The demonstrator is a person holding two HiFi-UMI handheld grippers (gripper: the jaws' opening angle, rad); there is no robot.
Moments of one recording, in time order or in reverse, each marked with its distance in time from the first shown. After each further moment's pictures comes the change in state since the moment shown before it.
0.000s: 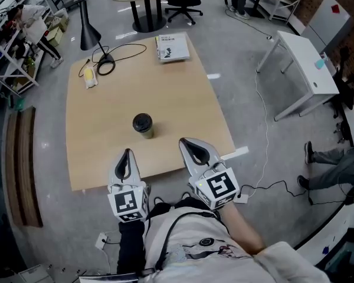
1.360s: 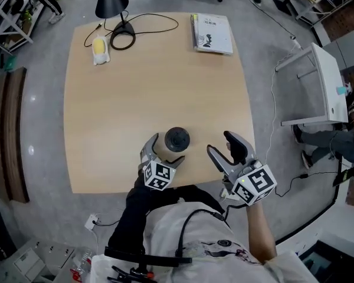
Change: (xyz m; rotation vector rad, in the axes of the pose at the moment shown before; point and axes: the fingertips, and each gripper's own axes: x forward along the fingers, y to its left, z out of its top) left arm 0.183 -0.016 -0.250 0.159 0.378 -0.509; right arm 0.146 -0.058 -0.053 0.101 0.279 0.072
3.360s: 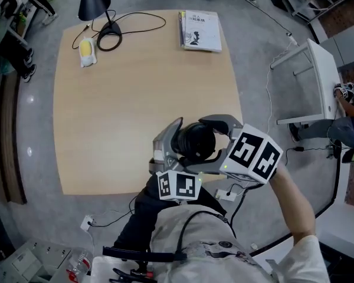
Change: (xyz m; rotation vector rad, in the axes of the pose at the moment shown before) left arm -0.029 -0.044 0.240 0.190 -0.335 0.133; right arm 0.010 0.027 0.015 -0.353 0.633 0.510
